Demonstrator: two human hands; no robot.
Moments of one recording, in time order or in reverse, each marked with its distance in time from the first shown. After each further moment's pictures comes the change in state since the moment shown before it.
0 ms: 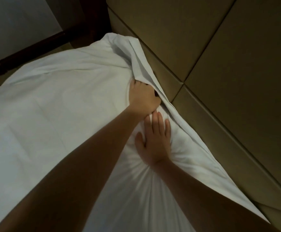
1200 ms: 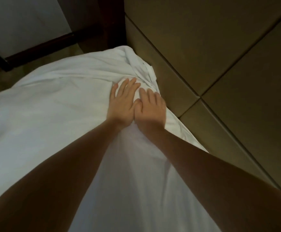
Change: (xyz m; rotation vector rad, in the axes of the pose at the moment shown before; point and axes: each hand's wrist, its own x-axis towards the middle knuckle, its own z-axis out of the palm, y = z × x) left_hand -0.007 -0.098 0.008 0.234 0.048 0.083; right_hand 0.101 -0.039 0.010 -0.016 0.176 0.029
